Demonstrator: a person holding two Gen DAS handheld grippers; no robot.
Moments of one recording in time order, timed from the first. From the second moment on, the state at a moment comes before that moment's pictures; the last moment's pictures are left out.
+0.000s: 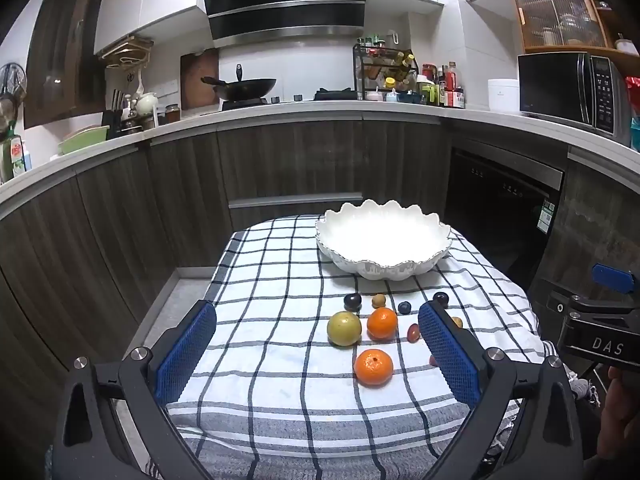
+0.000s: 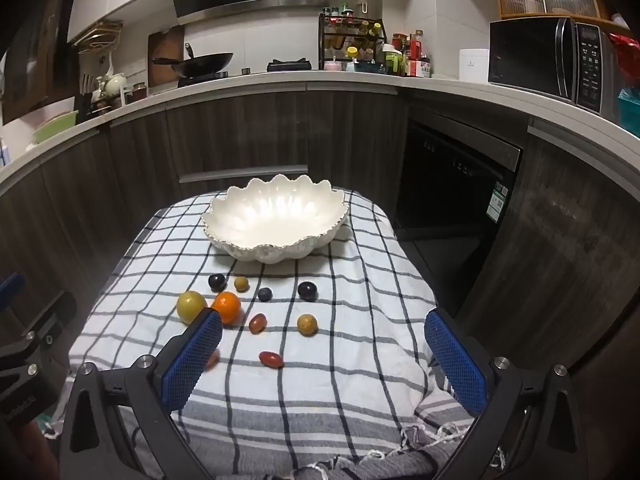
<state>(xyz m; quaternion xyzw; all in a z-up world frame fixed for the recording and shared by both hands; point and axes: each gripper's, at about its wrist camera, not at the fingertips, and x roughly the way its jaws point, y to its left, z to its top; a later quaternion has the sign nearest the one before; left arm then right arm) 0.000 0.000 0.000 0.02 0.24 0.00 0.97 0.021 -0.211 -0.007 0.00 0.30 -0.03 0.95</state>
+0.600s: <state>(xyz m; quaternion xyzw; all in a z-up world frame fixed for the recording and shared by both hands) 0.001 0.002 0.000 0.02 0.24 0.00 0.97 0.019 -0.210 -0.006 0.00 0.30 -0.02 0.95</state>
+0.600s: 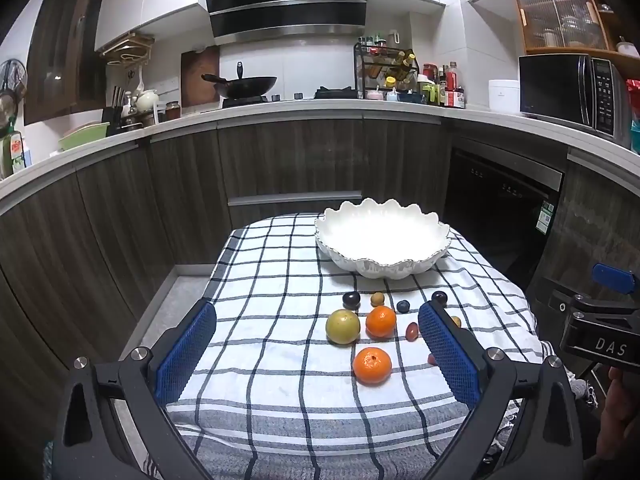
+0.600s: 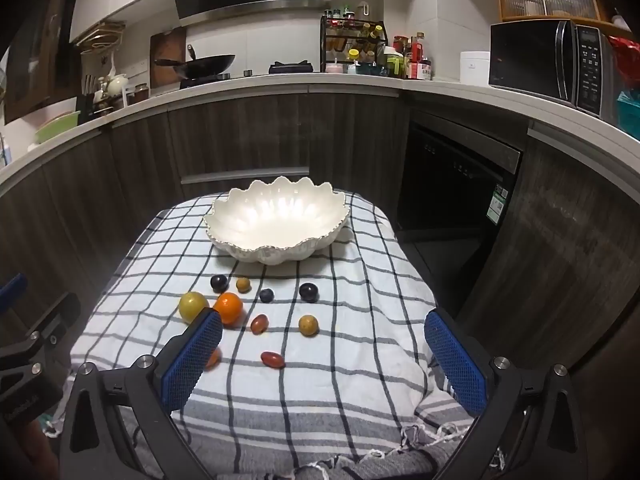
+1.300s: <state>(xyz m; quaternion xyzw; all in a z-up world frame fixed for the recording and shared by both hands) 0.001 -0.005 -0.005 0.02 0.24 -0.01 0.97 0.017 -0.211 -0.001 0.00 0.30 -0.02 0.95</state>
